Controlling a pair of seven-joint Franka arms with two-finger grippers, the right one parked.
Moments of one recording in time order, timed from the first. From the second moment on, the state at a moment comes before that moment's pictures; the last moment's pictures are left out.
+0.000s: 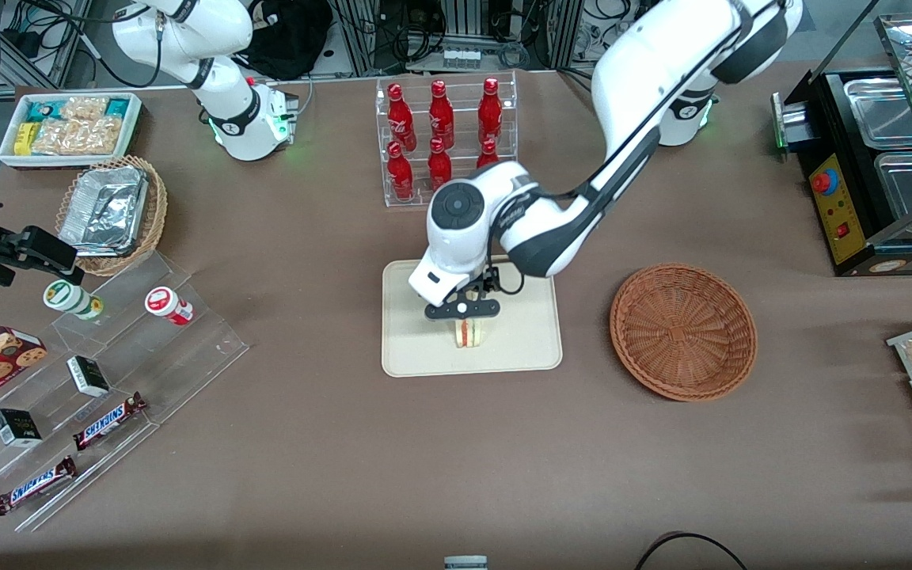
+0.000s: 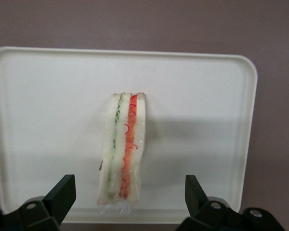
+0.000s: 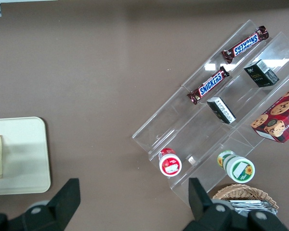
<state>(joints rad) -0.43 0.69 -0.48 -1.42 0.32 2.05 -1.04</state>
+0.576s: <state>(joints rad) -0.25 0.34 -0.48 -1.43 0.27 1.67 -1.06</state>
